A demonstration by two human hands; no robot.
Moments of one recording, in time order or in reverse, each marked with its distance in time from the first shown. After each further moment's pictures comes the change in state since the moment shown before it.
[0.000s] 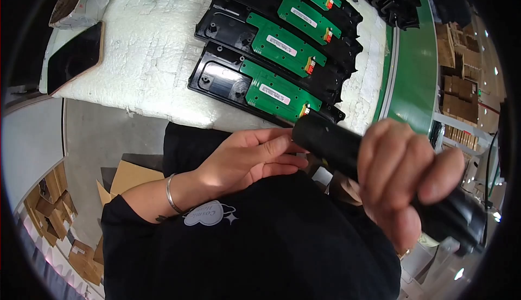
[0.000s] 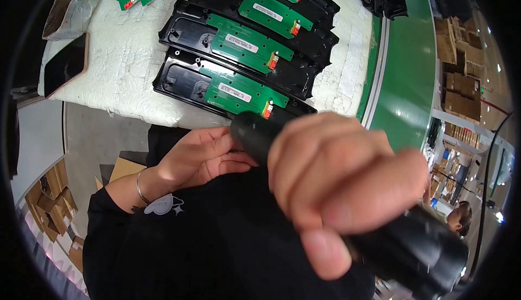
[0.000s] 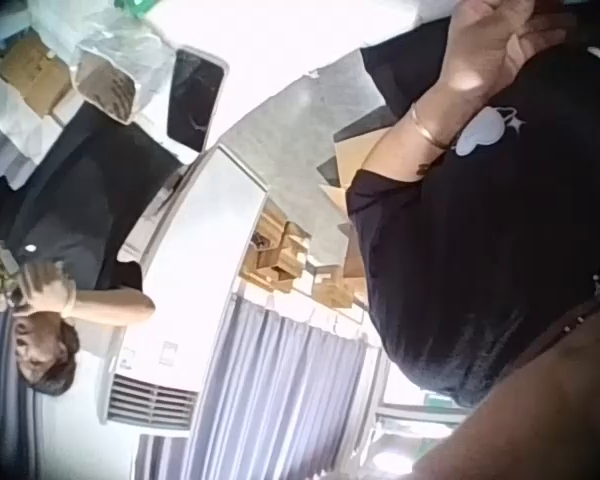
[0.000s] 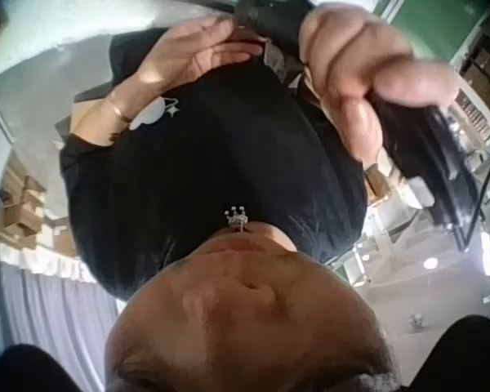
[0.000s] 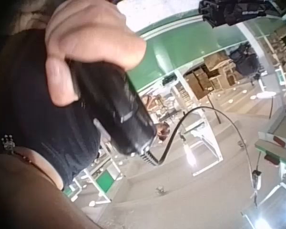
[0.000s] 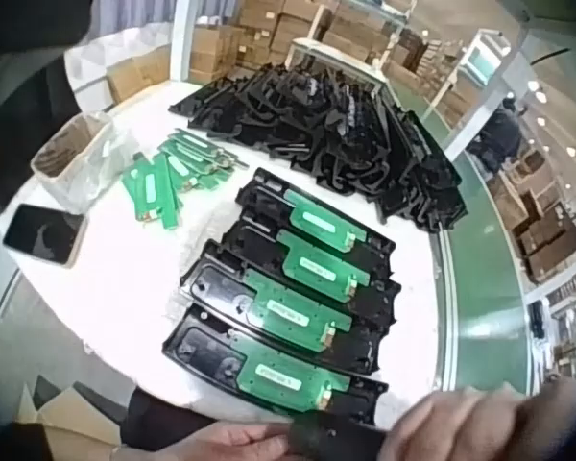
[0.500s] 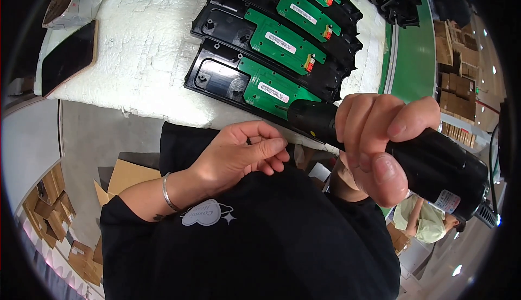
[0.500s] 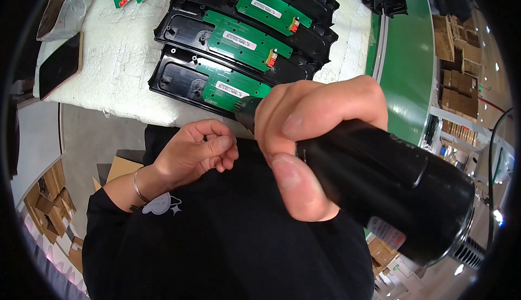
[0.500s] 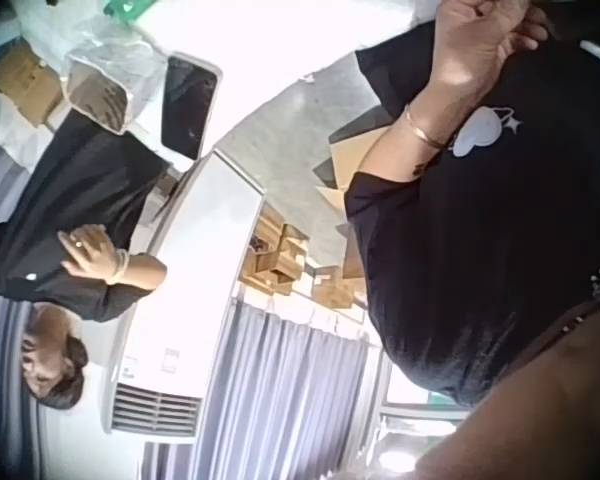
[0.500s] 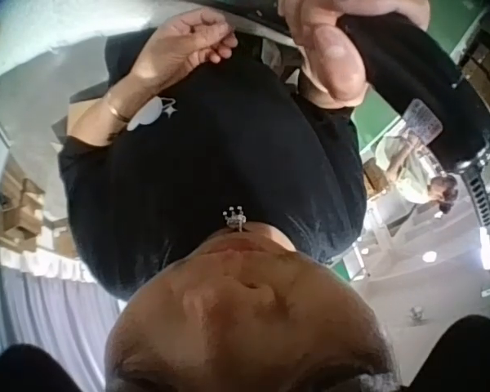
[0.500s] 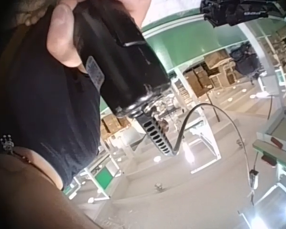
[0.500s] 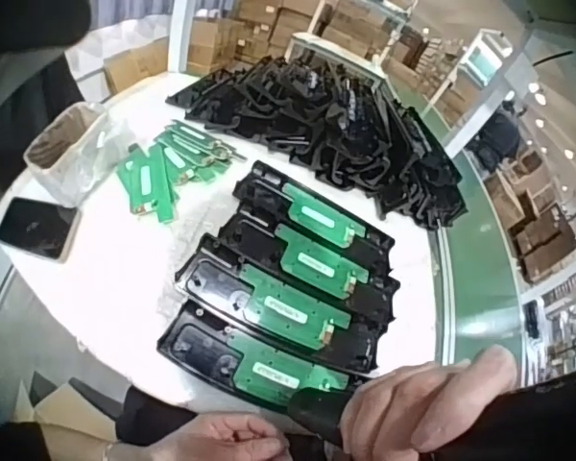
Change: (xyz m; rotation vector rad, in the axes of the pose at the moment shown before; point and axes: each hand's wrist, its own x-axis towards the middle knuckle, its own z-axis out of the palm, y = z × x) left_hand -0.005 0.002 -0.013 0.224 0.047 -0.009; right_hand 0.001 0.025 0.001 -0.013 0.077 0.092
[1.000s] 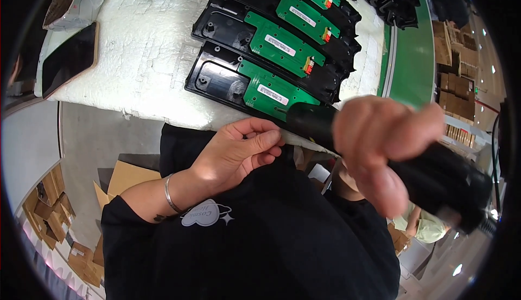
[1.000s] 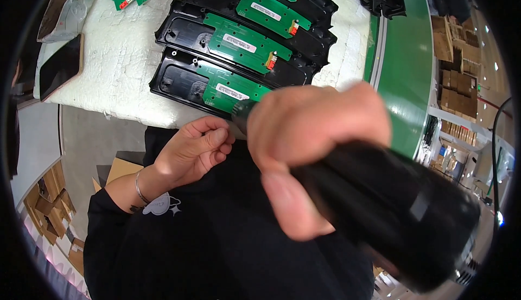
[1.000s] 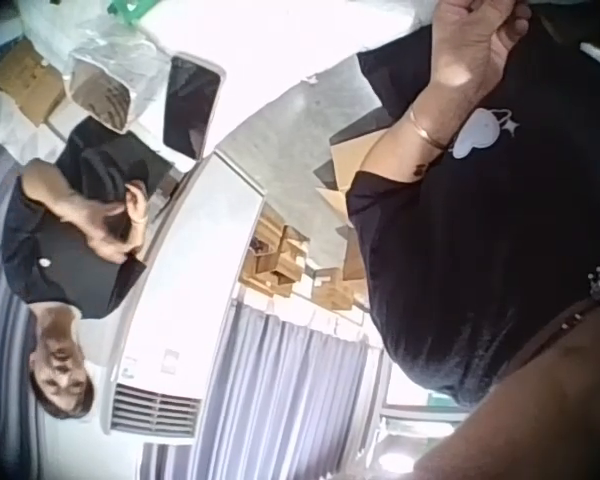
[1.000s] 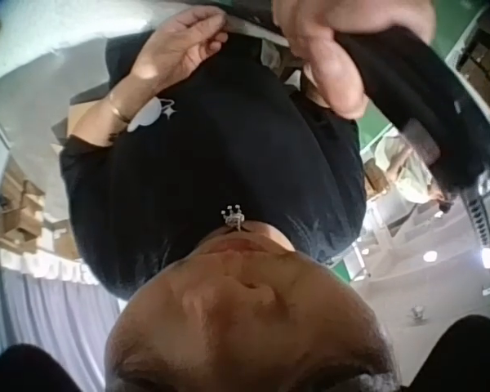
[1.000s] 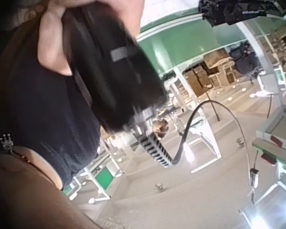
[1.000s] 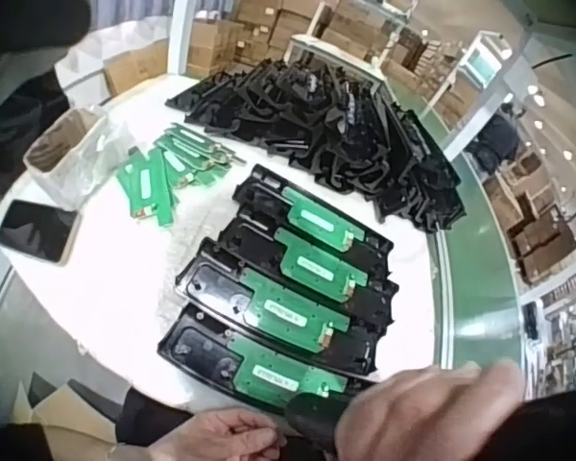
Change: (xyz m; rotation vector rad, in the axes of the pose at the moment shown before) left_hand 0.003 -0.004 -0.003 -0.300 0.061 0.075; right_hand 0.006 -0.004 -0.004 0.021 -0.137 0.017
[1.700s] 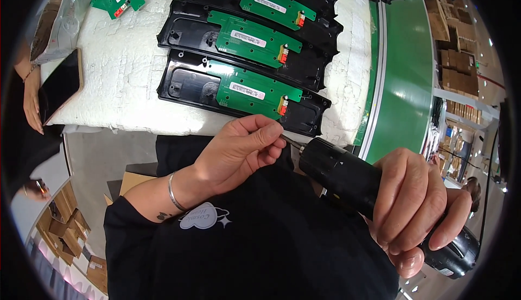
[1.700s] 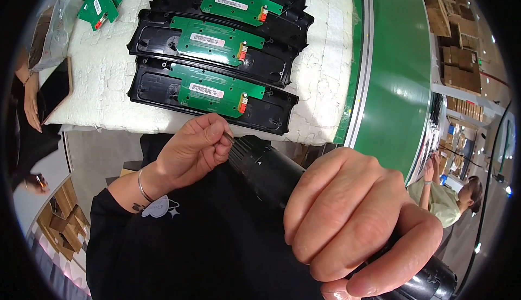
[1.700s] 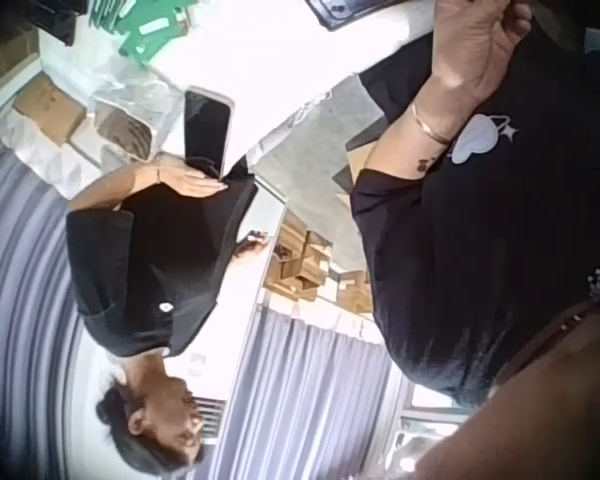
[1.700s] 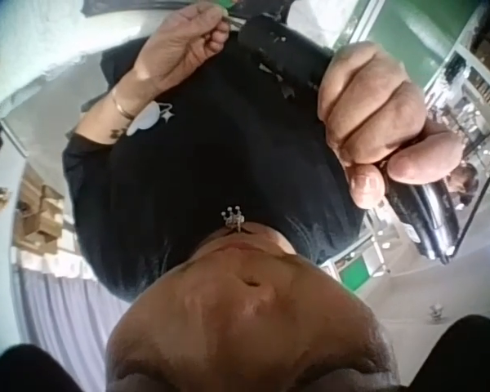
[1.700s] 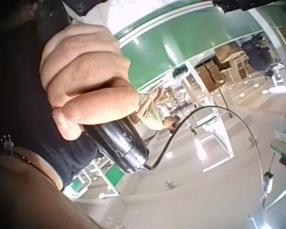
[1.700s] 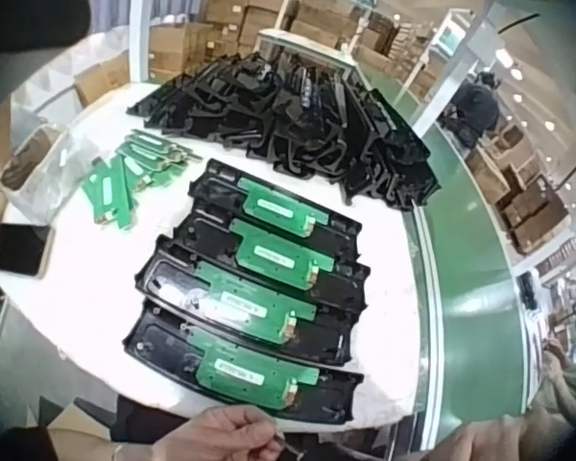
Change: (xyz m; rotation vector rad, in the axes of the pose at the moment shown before) left_hand 0.022 -0.009 0.013 0.047 -0.050 -0.076; right_hand -0.031 -0.038 -0.002 0.069 0.134 -0.322
